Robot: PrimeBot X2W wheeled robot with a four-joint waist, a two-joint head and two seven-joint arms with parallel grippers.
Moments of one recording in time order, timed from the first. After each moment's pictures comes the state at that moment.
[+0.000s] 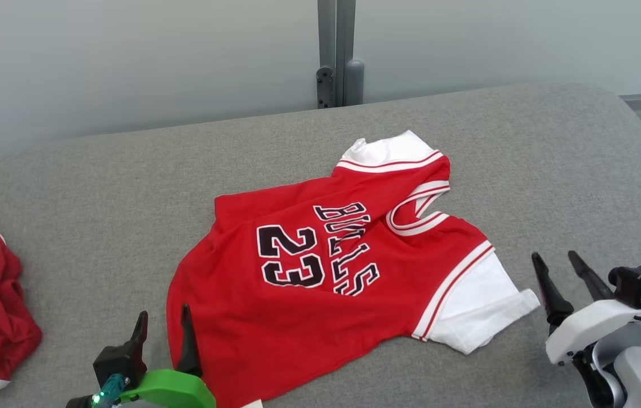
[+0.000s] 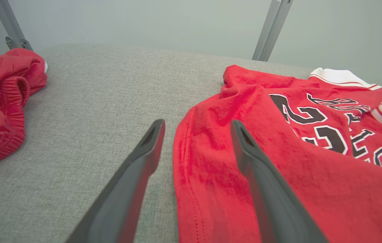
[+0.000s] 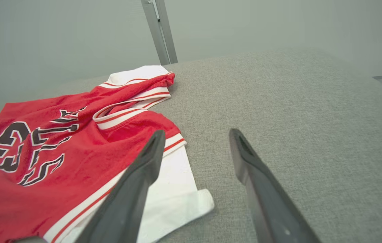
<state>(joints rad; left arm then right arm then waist) -0.05 0.05 -0.14 0.43 -0.31 0.09 -0.26 -0.21 -0.34 0.25 0.53 0.55 0.13 -0.26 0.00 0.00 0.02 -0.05</state>
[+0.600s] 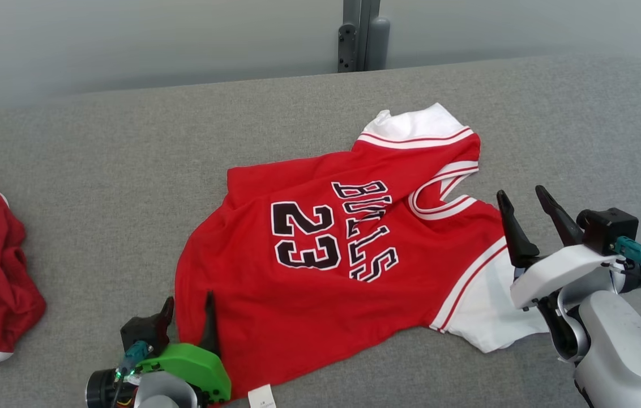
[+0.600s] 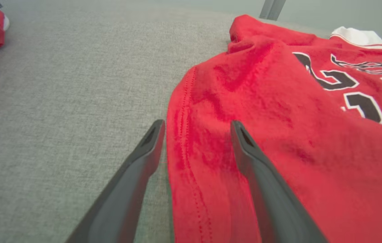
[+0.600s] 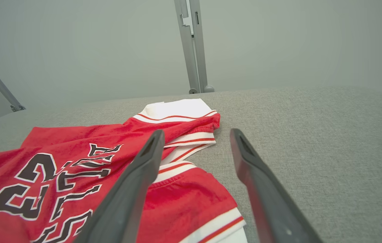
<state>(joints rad) -0.20 0.05 -0.22 0.64 -0.35 0.04 -0.26 -0.37 -0.26 0.23 0.51 0.44 0.13 -0.26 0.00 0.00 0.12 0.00</state>
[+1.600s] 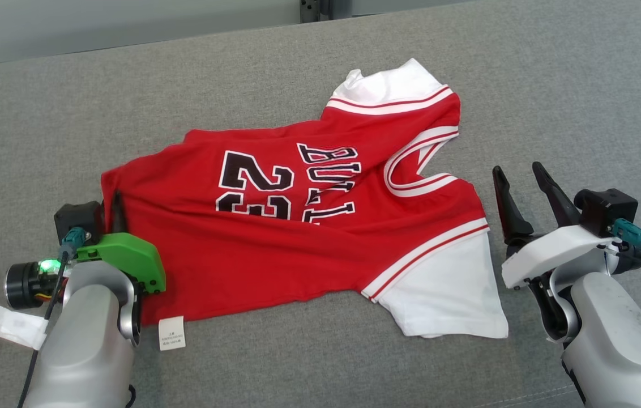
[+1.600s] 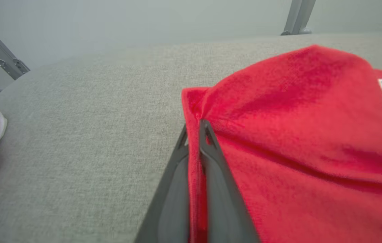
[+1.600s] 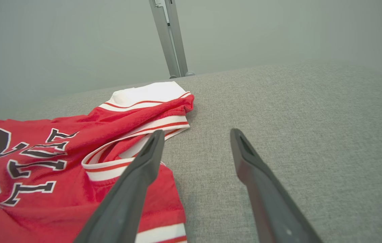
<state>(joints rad) -0.61 0.15 -0.16 0.93 -0.25 0.07 -0.26 -0.42 -0.21 0.19 0.50 0.41 0.13 -0.26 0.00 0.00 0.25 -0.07</state>
